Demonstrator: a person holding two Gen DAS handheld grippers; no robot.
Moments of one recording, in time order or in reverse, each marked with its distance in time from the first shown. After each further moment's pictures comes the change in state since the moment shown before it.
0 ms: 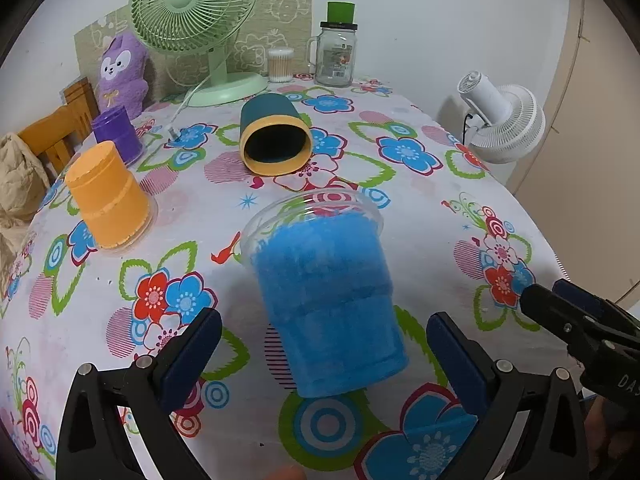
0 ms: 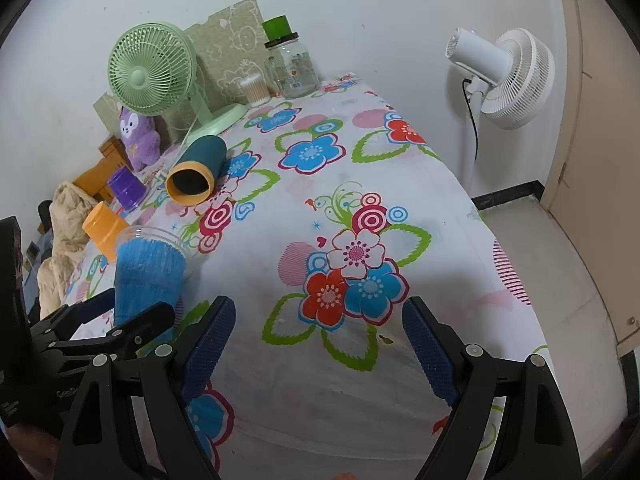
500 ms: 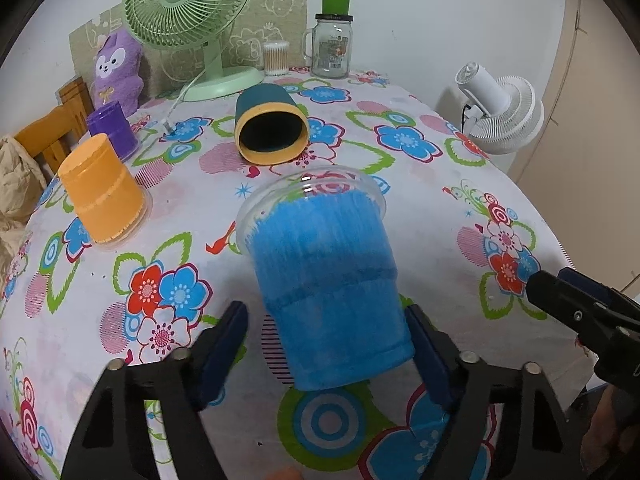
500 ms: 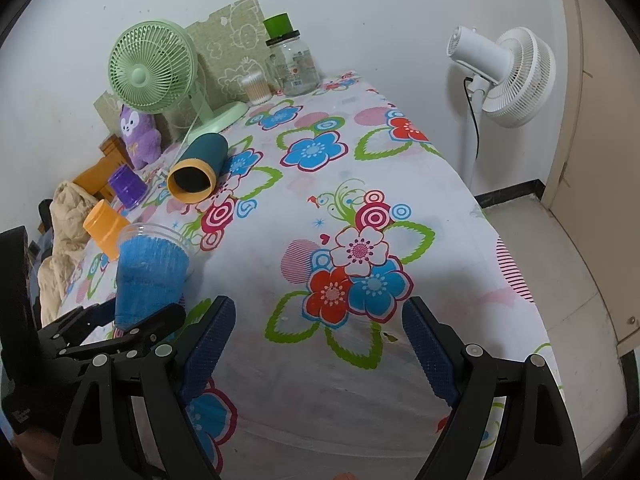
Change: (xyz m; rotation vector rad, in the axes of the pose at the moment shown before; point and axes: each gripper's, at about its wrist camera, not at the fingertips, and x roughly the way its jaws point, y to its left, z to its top) left arm 0.007 0.000 -0.006 0.019 0.021 0.001; right arm 0.000 0.003 -0.001 -0.002 0.005 0.003
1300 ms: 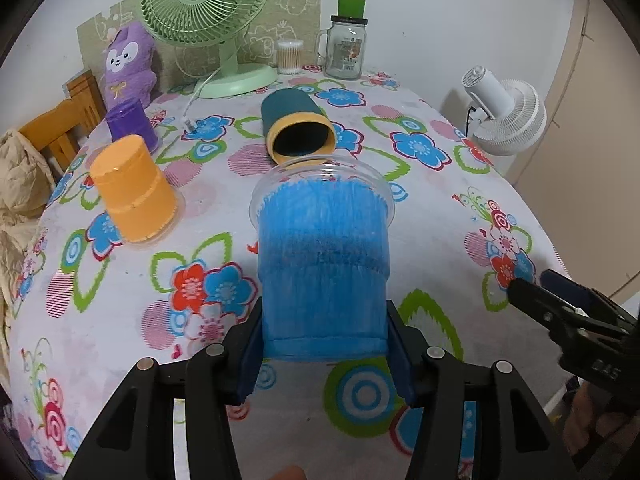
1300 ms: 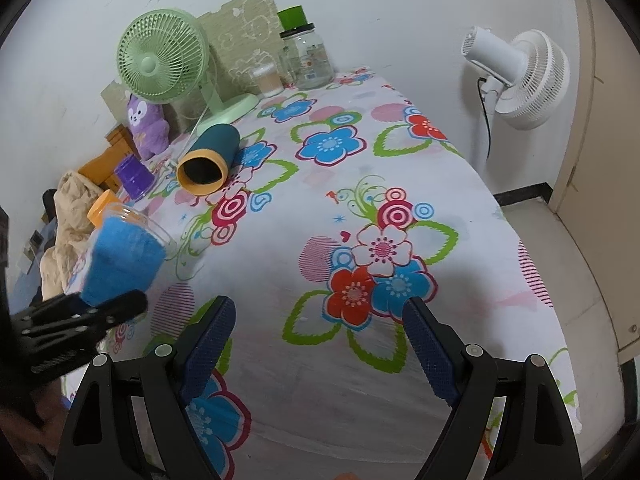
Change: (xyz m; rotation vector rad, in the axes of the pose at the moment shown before) left arm -0.031 0.027 0.009 -0.009 0.038 -0.005; right arm 0.011 0.015 0.002 -0.036 0.022 0.021
